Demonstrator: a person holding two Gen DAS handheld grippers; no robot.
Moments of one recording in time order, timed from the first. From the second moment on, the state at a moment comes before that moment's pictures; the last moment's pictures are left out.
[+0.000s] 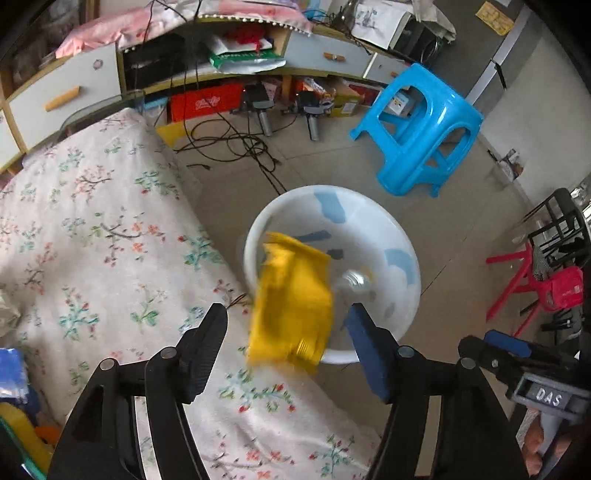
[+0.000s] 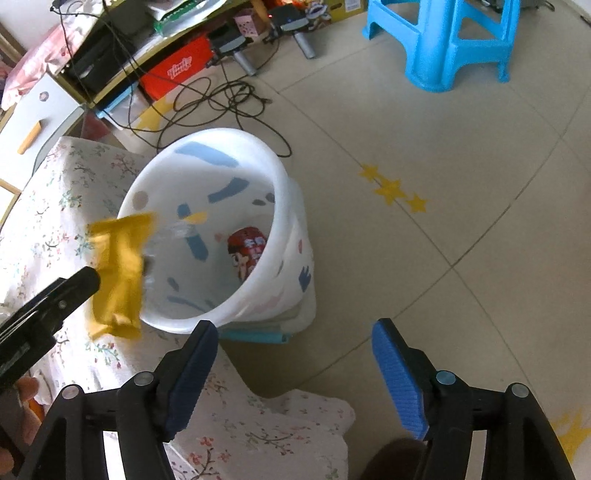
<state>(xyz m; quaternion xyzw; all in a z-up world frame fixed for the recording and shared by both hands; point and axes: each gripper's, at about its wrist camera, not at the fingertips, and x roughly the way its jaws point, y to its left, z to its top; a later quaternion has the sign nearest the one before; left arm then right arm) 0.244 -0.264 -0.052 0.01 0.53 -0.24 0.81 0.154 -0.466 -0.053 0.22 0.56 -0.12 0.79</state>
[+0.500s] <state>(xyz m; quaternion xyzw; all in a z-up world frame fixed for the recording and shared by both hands) 0.203 -0.178 -0.019 0.02 0.50 -0.20 0.84 0.160 -0.436 -0.040 0.20 0.56 -0.10 0.80</state>
